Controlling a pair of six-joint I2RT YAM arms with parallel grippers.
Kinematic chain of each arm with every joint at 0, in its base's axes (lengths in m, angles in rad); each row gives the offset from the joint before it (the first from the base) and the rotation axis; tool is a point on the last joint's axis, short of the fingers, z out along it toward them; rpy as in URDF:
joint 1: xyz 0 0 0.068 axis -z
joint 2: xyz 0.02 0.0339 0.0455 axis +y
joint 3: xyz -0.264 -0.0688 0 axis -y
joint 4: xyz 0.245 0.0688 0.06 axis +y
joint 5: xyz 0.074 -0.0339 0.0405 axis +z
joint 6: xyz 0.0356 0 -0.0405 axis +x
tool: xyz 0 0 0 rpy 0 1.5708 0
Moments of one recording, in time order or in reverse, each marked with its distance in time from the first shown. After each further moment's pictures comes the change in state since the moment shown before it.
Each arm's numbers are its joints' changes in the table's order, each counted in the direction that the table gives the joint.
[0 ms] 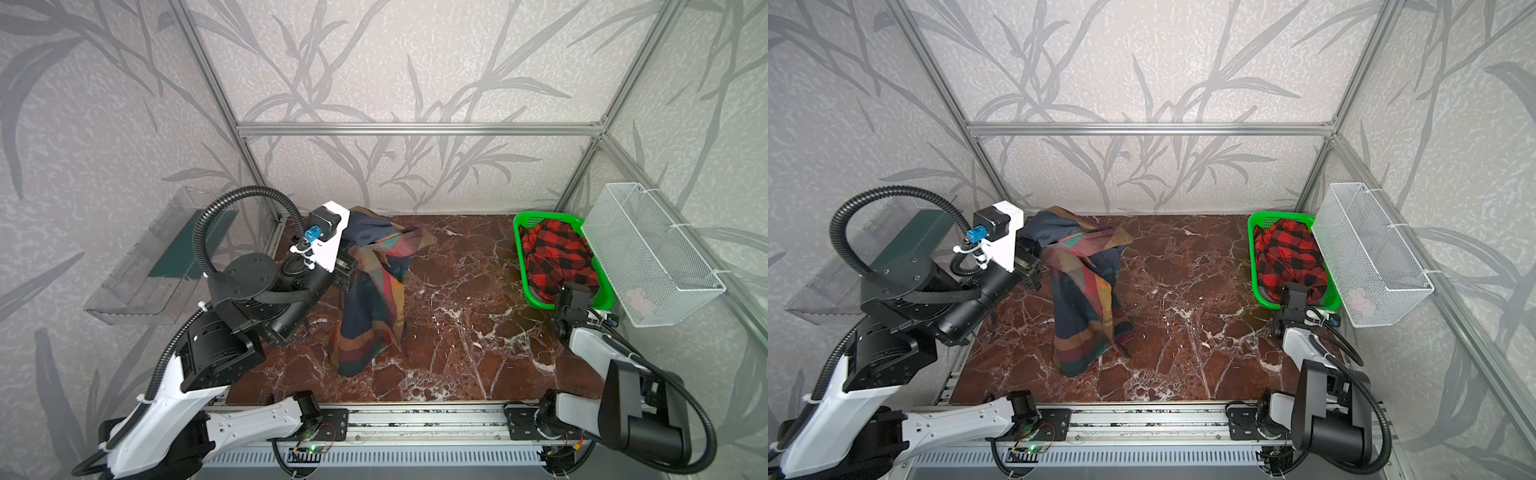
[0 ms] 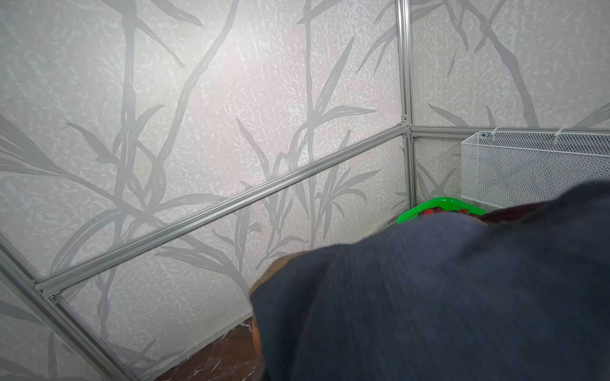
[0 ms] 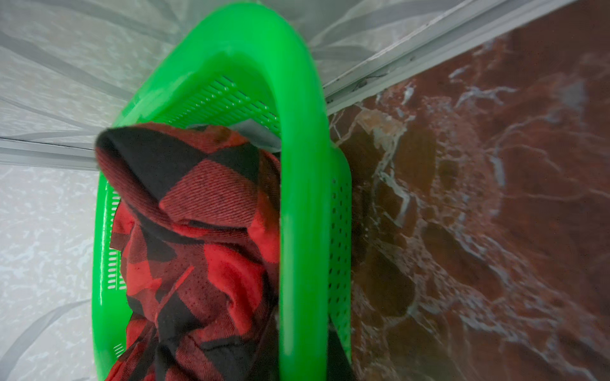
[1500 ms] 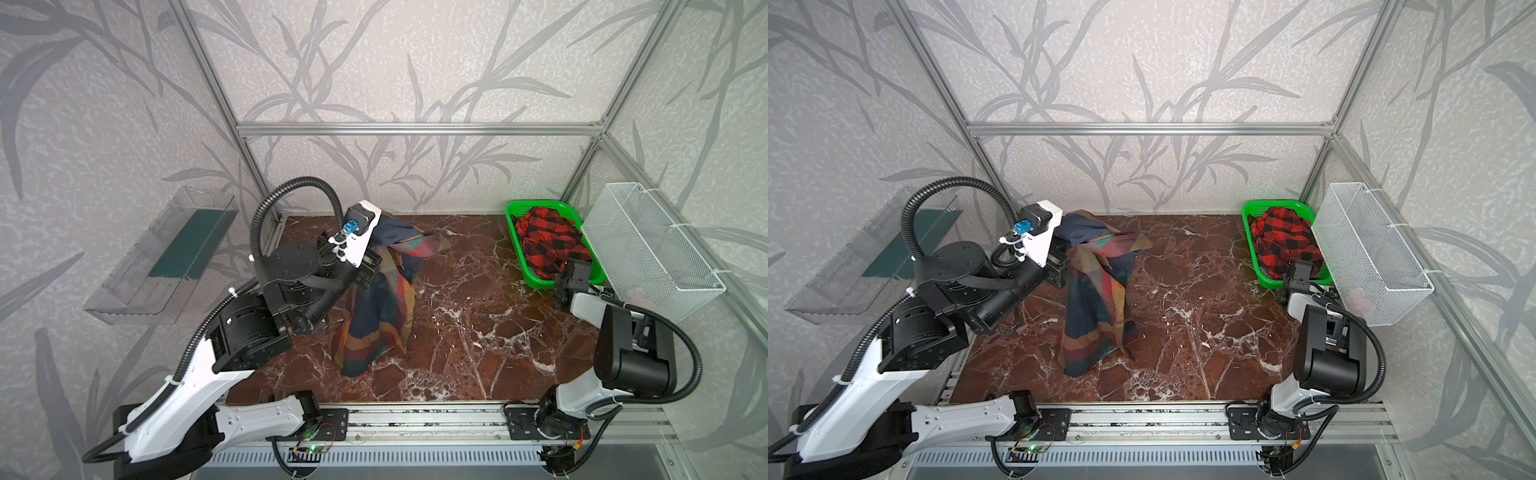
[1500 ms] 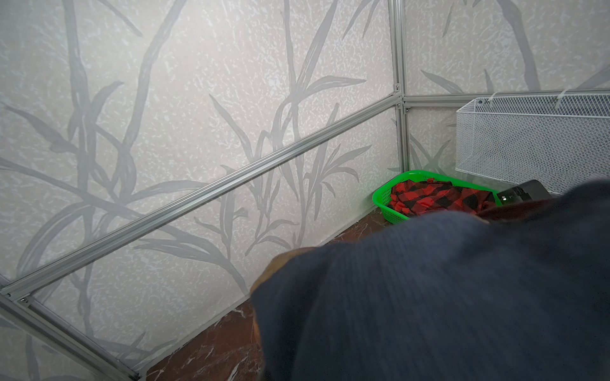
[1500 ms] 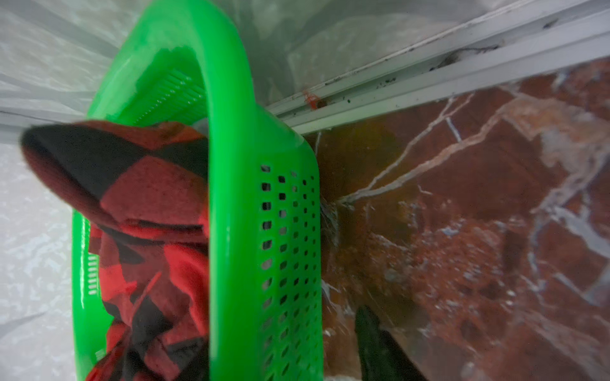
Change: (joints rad) left arm 0.000 0.096 0.012 0.029 -0.006 -0.021; right arm 0.043 0.275 0.245 0.038 0.087 -0.064
